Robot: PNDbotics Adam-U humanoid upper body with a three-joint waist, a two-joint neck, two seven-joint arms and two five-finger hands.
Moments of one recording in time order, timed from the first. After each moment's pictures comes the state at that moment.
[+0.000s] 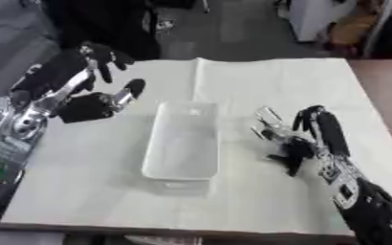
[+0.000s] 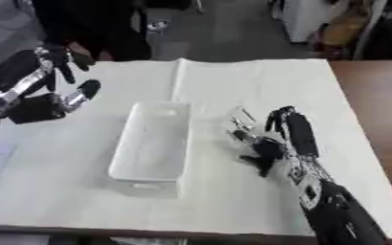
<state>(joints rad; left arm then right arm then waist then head) -0.56 0.60 -0.13 -1.71 -0.66 -0.03 -0.22 -0.81 -0.23 0.09 -0.79 0.81 -0.19 -0.50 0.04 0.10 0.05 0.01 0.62</state>
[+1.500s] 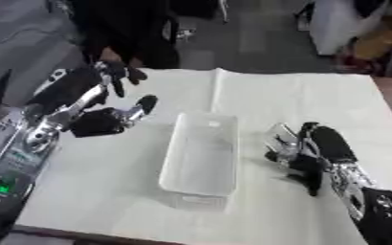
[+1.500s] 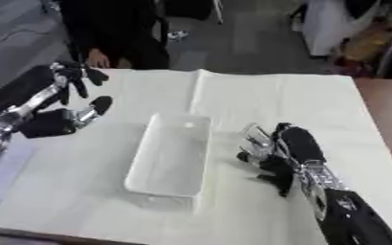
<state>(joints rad) -0.59 0.59 -0.14 -1.72 -0.66 -0.04 -0.23 -0.90 -0.26 0.06 -0.66 1.19 -0.06 -0.28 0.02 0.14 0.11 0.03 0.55</state>
